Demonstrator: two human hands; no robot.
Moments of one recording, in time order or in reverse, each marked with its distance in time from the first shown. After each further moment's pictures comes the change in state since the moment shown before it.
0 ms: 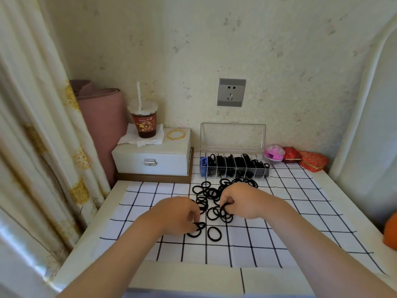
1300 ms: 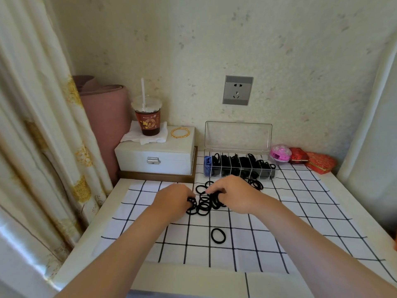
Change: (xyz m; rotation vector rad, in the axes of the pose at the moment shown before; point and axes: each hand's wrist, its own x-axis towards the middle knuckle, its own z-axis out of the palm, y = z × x) left_hand 0.030 -0.018 0.000 0.059 0.192 -0.230; right_hand 0.025 -0.019 0.003 0.171 0.132 -0.068
